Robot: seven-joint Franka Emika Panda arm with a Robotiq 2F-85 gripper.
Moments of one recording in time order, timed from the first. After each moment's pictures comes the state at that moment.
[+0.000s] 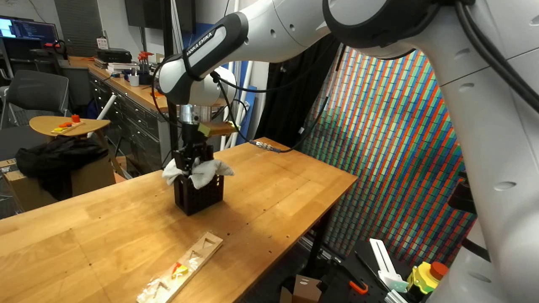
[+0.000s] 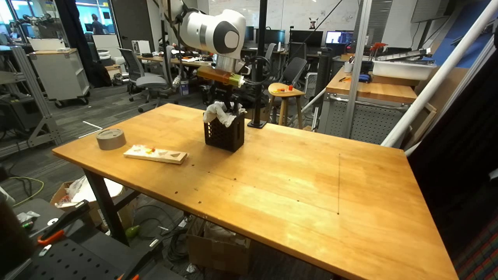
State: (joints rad) arm -0.06 0.64 0.09 -1.57 0.09 2.07 -0.29
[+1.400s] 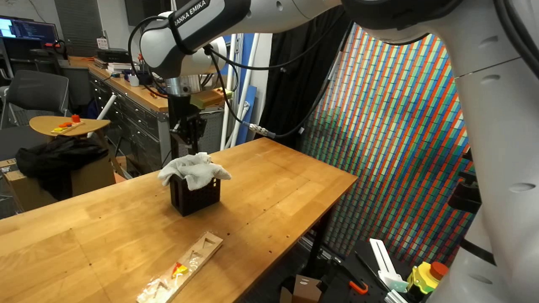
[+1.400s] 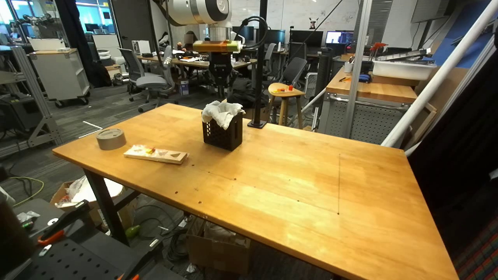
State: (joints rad) arm 0.02 0.56 0.06 -1.50 -0.13 1.97 -0.22
